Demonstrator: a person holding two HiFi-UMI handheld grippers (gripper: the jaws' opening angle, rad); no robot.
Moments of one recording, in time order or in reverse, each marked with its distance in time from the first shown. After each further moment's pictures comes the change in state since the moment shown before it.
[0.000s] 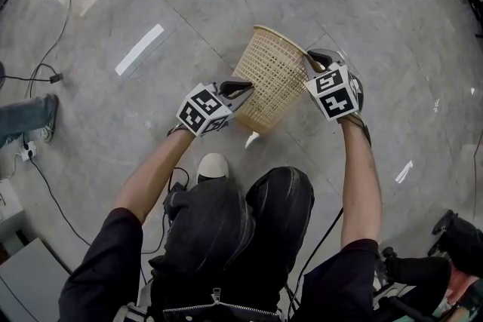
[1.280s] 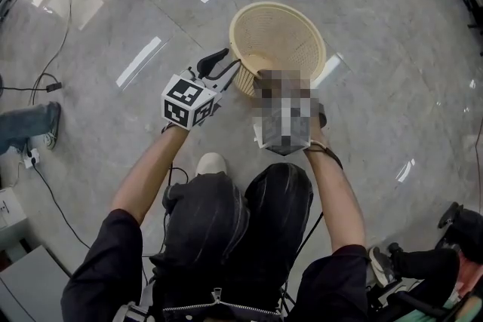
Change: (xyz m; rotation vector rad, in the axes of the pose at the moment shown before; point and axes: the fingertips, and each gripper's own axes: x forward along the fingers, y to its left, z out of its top) left arm -0.055 0.024 0.095 0.018 -0.233 0.265; right arm -0.049 0.117 0.057 -0.275 -0.191 -0.011
